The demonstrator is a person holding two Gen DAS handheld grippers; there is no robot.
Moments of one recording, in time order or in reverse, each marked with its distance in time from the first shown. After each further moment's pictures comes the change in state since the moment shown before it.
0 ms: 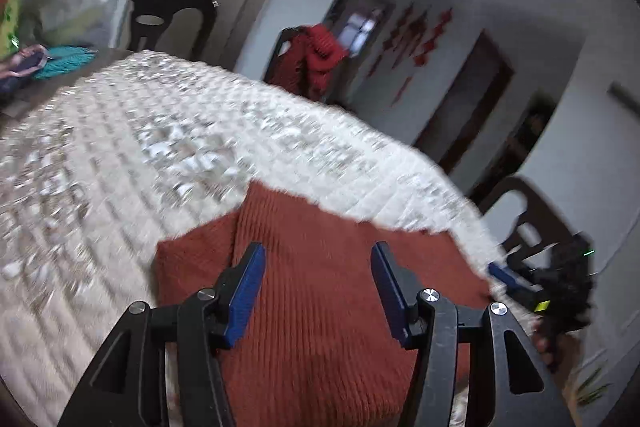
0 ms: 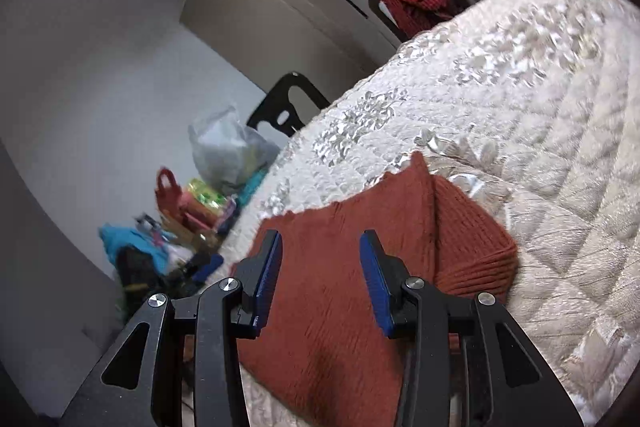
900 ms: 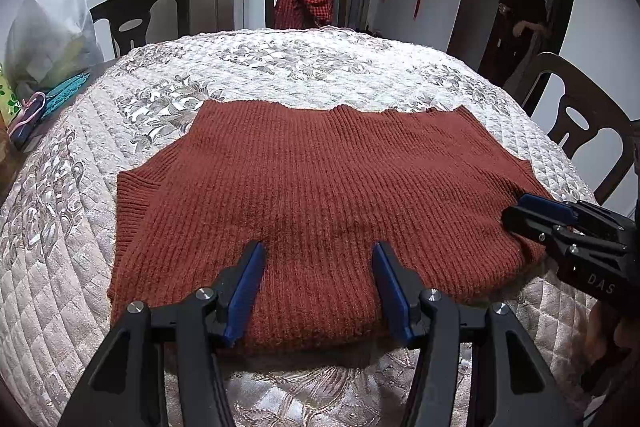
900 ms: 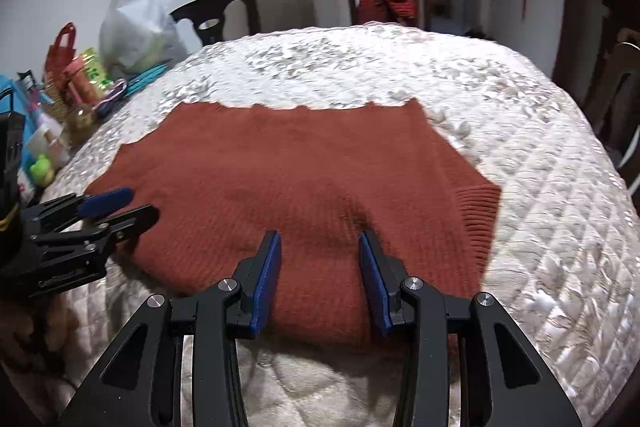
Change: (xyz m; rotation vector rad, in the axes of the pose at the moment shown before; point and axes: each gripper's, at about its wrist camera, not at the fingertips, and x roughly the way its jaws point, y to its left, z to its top) left arm 0.022 -0.074 -0.051 0.254 0.216 0.219; right arm 0.031 0.079 -0.061 -0.371 0.164 -0.592
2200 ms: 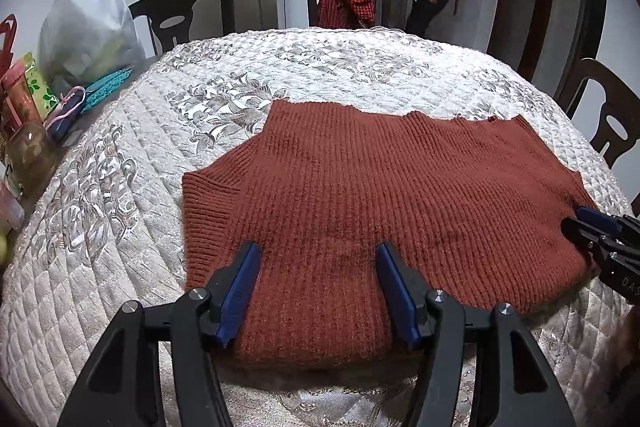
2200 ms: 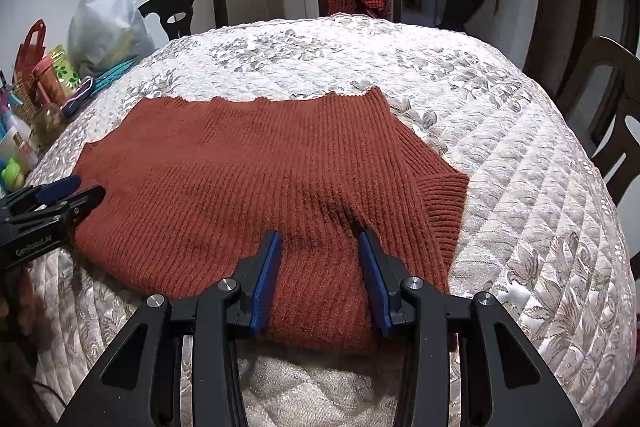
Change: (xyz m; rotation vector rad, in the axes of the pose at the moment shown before) left arm 0.002 0.031 0.004 -0.028 0.003 0.153; right arm 0.005 -0.011 0.000 0.021 0.032 -0.103
